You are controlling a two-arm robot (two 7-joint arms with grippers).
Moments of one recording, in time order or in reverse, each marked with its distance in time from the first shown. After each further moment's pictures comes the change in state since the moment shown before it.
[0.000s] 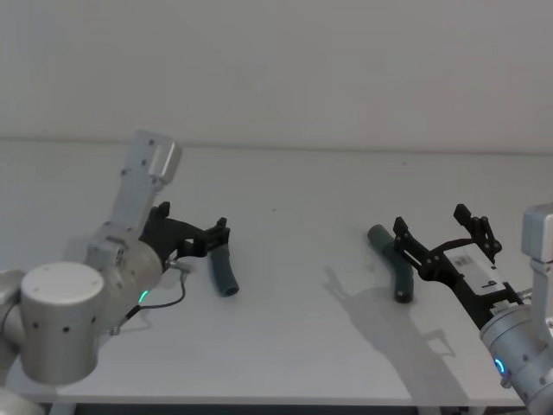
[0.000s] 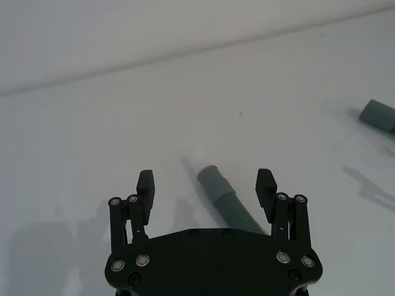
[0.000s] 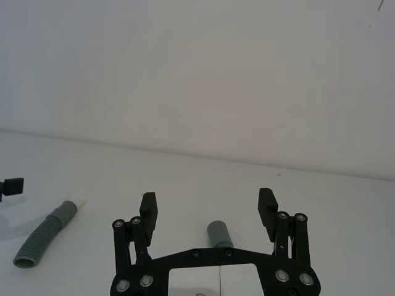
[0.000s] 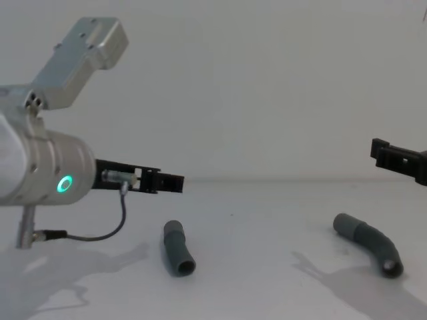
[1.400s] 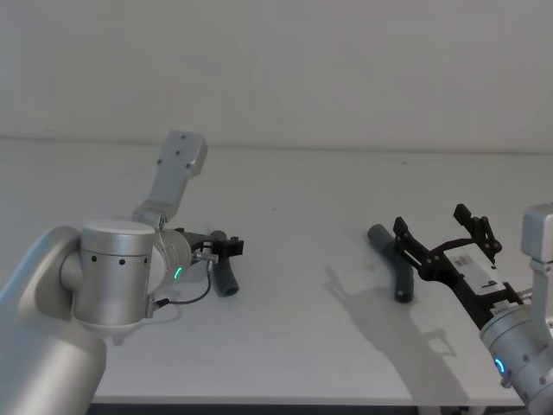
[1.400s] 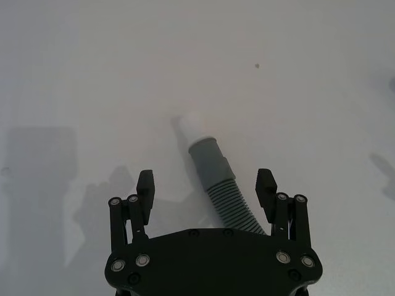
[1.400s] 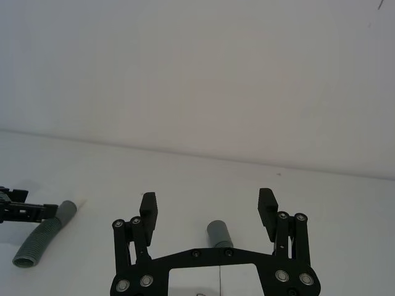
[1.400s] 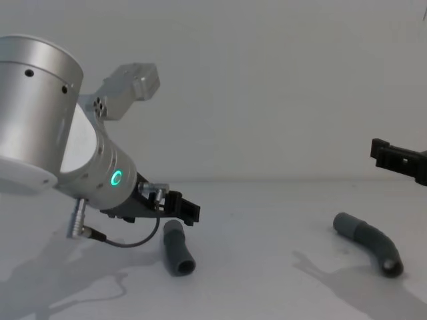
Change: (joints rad) left arm -0.151 -0.179 -0.036 0.197 -0.021 0.286 0.083; right arm 0.000 0.000 0.000 0.000 0.000 0.000 0.000
